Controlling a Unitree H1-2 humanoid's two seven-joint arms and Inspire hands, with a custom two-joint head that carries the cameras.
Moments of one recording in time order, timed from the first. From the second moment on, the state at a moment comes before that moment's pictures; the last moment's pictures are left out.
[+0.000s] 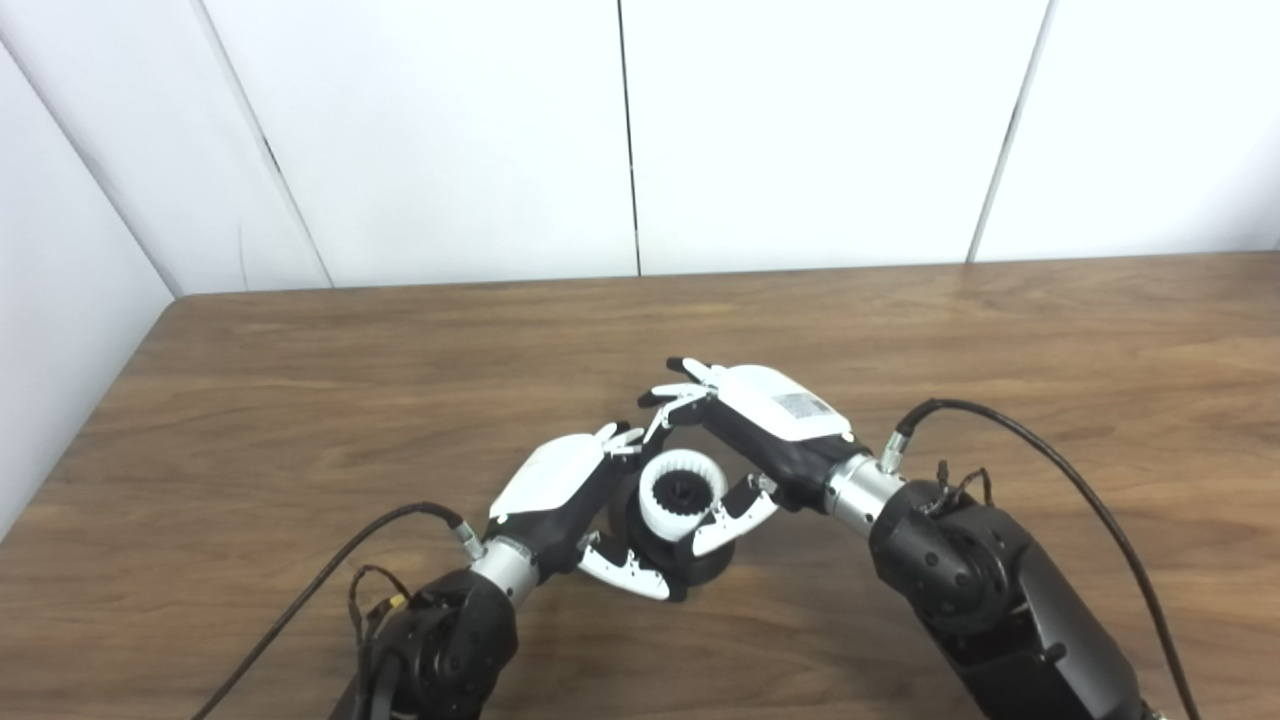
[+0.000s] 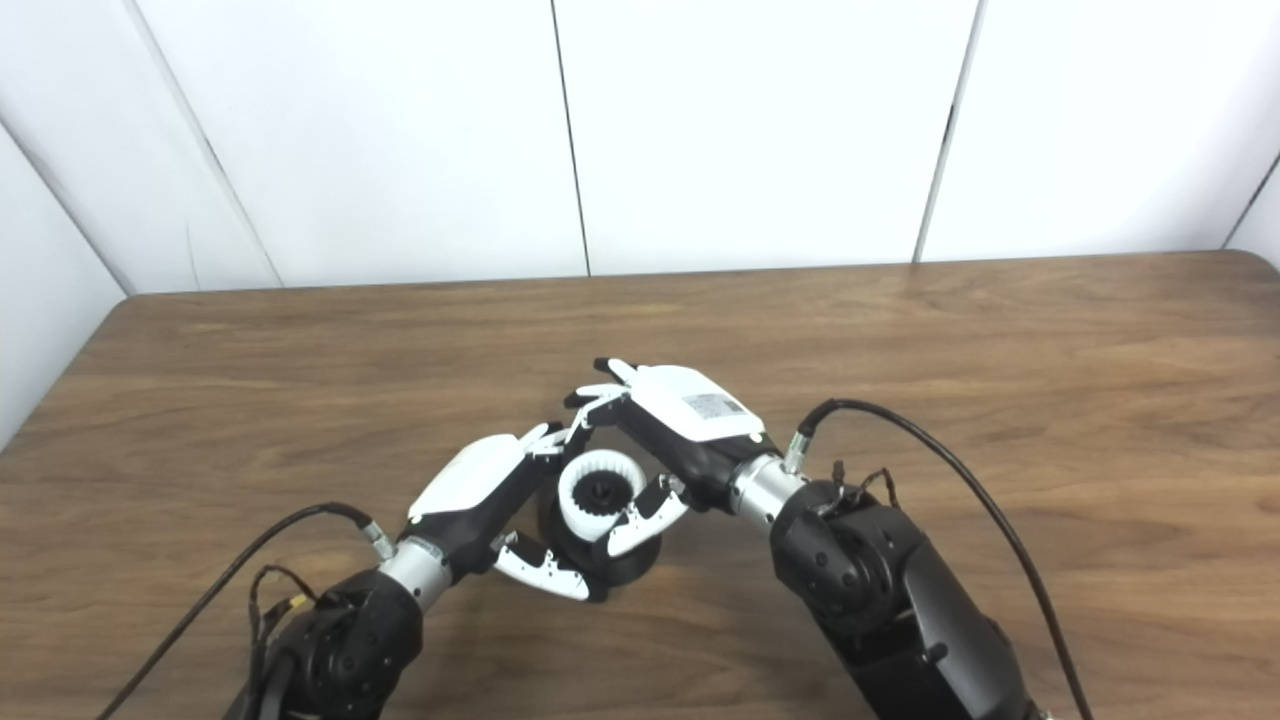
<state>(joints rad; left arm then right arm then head) -0.17 0.23 -0.35 -0.22 0.74 0.27 -0.36 -0.40 -0.22 0.45 -0.24 -0.71 0.18 0.45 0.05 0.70</state>
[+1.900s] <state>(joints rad) -0.17 0.23 -0.35 -0.22 0.74 0.28 -0.37 -0.37 -0.21 0.40 -0.23 -0.65 0.19 0.50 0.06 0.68</state>
